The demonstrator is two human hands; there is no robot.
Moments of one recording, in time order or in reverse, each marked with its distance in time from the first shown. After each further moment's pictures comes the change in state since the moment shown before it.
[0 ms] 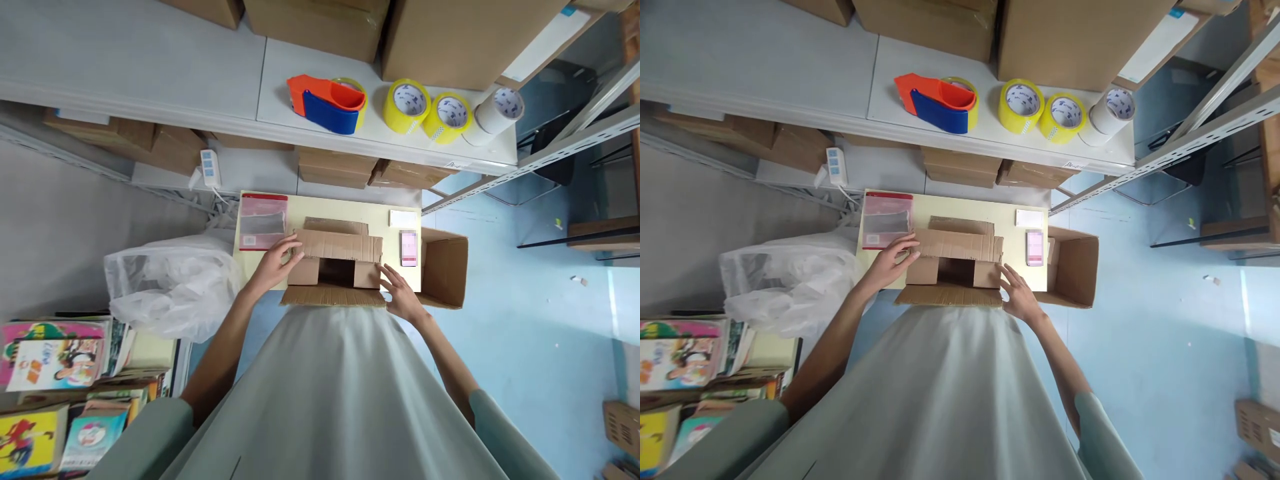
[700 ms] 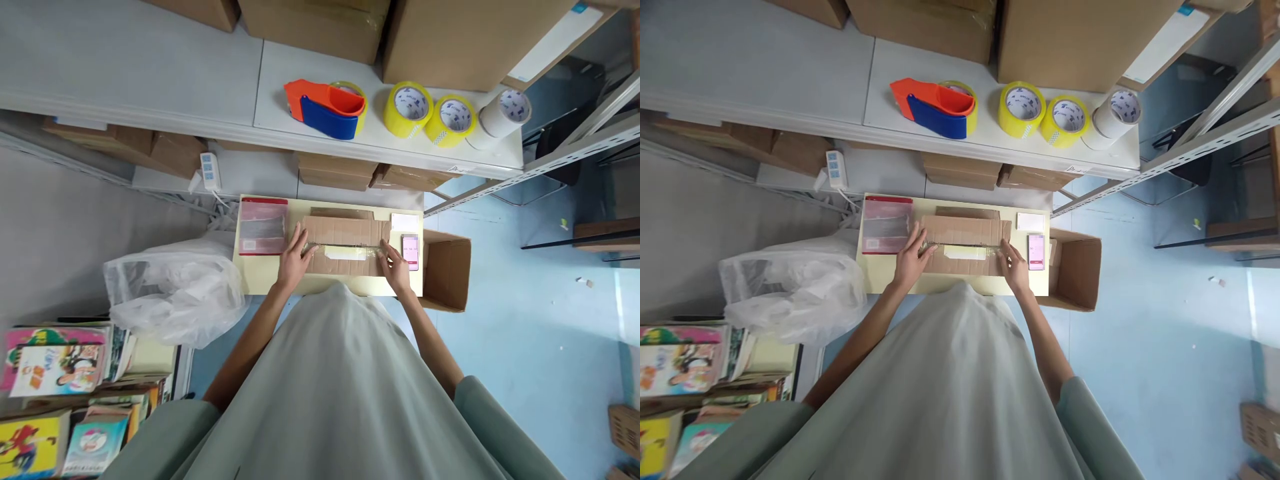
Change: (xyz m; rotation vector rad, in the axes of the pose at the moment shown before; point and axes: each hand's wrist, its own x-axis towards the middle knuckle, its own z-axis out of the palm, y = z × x) left_hand 0.040 -0.030 0.068 0.159 0.279 0.089; right_hand 0.090 0.022 0.009 0.356 0.432 0.331
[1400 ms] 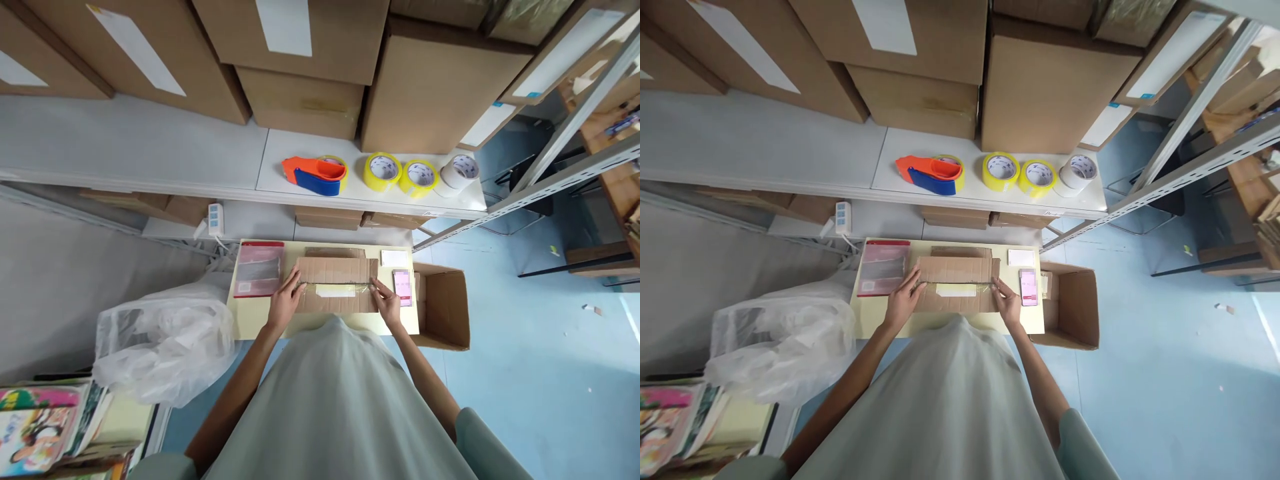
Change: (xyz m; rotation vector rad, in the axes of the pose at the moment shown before) left_hand 0.008 -0.009 -0.003 0.041 0.033 0.024; right_hand 0.011 0.024 0.020 0.353 0.101 0.150
